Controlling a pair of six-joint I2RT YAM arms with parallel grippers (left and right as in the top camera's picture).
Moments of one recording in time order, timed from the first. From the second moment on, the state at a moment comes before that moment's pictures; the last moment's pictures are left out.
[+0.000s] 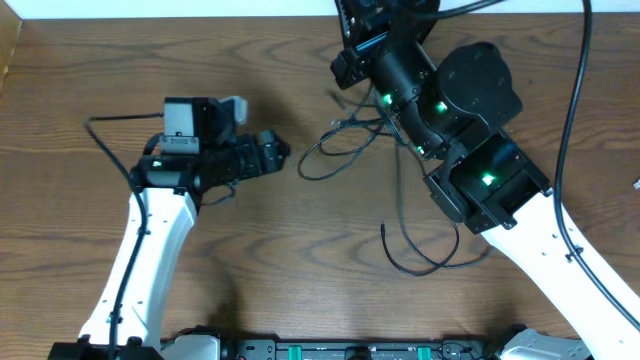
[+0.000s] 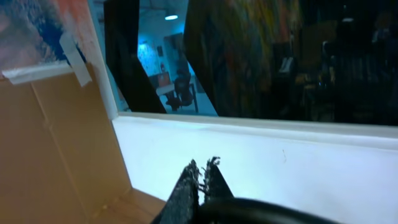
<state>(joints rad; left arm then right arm) -0.07 1.37 1.05 -0.65 0.53 -0.31 0.70 1.45 1.58 0.07 0.12 0.15</state>
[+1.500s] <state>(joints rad) -0.13 1.37 1.05 -0.44 0.59 -0.96 0.70 1.45 1.58 -0.03 -0.21 0.14</state>
